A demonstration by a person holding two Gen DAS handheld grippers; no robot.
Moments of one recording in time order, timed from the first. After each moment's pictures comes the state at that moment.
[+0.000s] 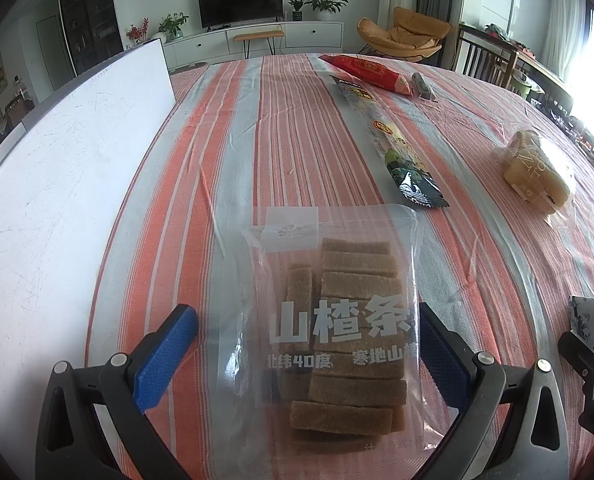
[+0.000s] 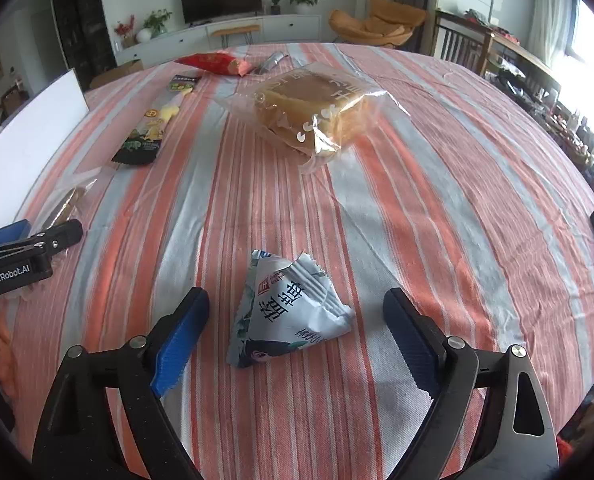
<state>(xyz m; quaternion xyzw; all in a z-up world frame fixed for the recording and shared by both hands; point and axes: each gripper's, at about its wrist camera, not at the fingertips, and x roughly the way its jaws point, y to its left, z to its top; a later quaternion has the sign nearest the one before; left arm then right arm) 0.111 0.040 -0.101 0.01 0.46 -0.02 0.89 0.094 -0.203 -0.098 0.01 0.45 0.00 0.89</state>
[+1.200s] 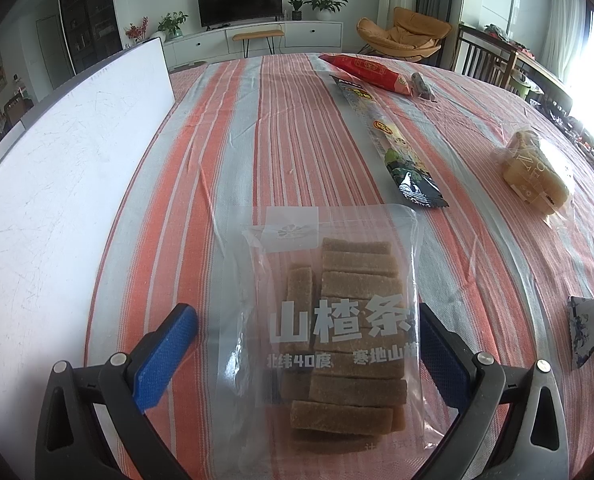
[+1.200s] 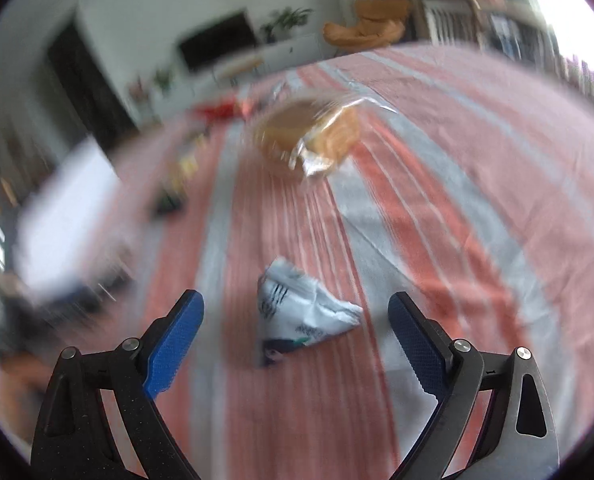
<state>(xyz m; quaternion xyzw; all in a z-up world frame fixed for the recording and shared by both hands) 0.111 0.040 -0.101 0.01 0.46 -0.02 0.89 0.070 -0.264 -0.095 0.25 0.37 0.07 0.89</state>
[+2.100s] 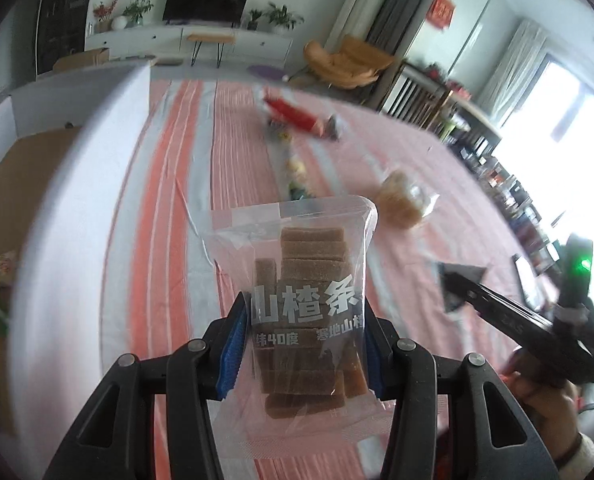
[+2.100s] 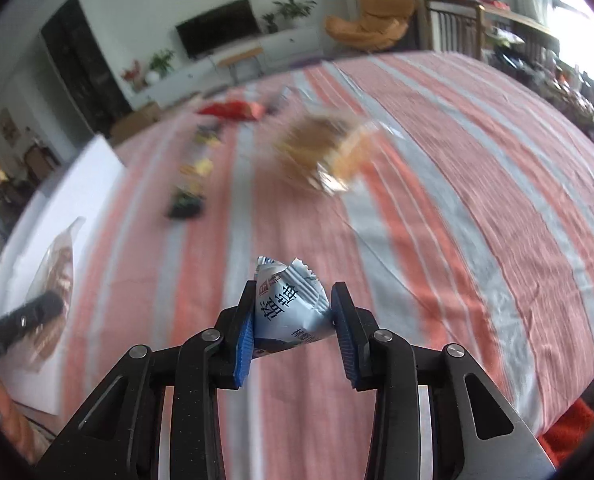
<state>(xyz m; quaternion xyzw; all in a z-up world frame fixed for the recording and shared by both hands) 0.021 0.072 -0.001 -0.12 0.43 -0.16 0.88 0.072 -0.219 -0.035 0.13 0.41 0.06 0.90</state>
